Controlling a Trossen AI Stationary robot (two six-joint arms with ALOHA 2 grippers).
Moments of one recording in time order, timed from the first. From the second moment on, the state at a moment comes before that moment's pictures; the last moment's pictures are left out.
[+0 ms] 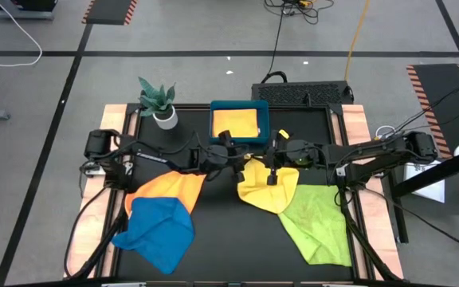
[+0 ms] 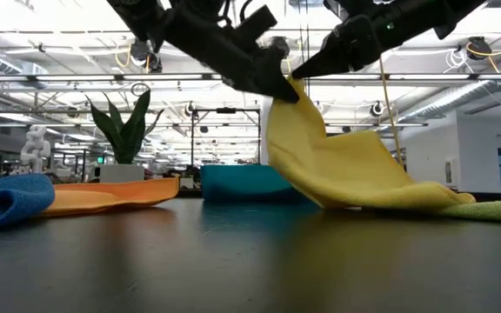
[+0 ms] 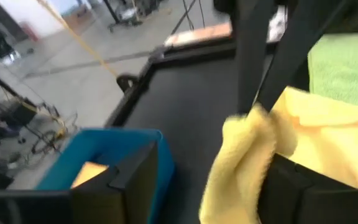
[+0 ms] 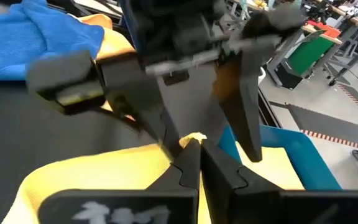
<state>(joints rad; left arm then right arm) -0.01 1.77 1.09 0.32 -0.42 0.23 -0.01 1.23 0.69 0.16 0.21 -0.27</state>
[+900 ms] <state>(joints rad) -0.11 1.51 1.09 0.16 -0.47 0.58 0.09 1.16 0.76 0.10 0.37 -0.37</state>
